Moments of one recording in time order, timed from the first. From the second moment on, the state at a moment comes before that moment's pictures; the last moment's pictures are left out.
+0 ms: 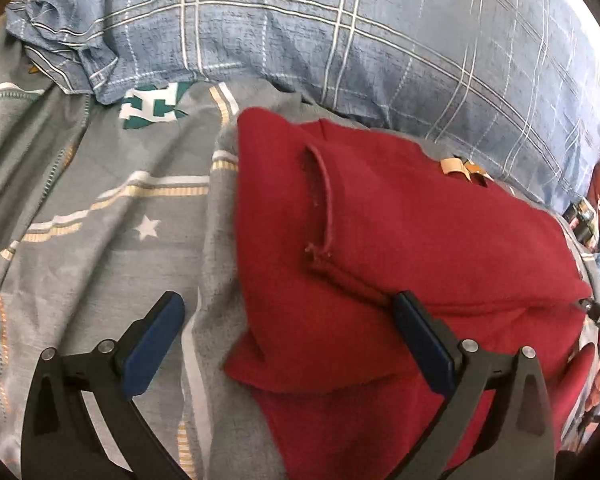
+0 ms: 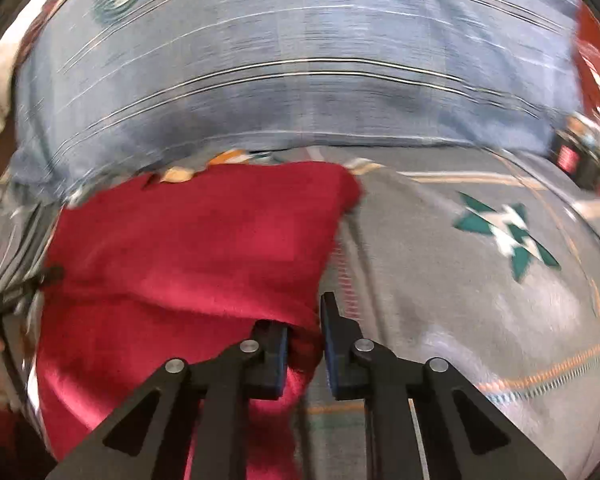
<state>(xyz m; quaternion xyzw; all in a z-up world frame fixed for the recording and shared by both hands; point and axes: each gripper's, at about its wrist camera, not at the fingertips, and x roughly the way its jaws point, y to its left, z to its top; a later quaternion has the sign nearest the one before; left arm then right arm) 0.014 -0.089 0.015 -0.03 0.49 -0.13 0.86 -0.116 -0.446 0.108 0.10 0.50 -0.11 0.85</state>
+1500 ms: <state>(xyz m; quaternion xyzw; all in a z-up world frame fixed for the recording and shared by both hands) -0.185 -0.058 0.039 -0.02 0.50 -0.17 0.85 -0.304 -0.423 0.114 0.22 0.50 -0.08 0.83</state>
